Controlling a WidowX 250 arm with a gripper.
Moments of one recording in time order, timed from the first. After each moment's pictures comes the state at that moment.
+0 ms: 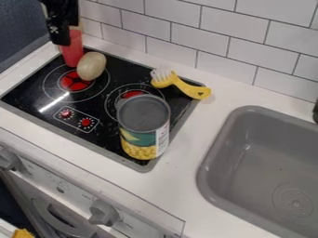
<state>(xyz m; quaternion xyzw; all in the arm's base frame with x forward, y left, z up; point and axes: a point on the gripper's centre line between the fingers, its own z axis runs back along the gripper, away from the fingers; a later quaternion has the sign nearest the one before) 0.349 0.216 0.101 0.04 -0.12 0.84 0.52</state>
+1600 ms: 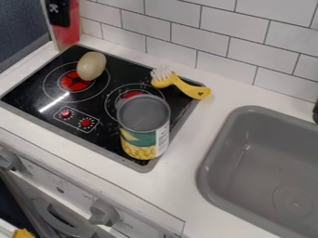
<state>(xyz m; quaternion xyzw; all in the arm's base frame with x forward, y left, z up) 0.322 0.171 0.159 0.06 -0.15 0.85 0.50</state>
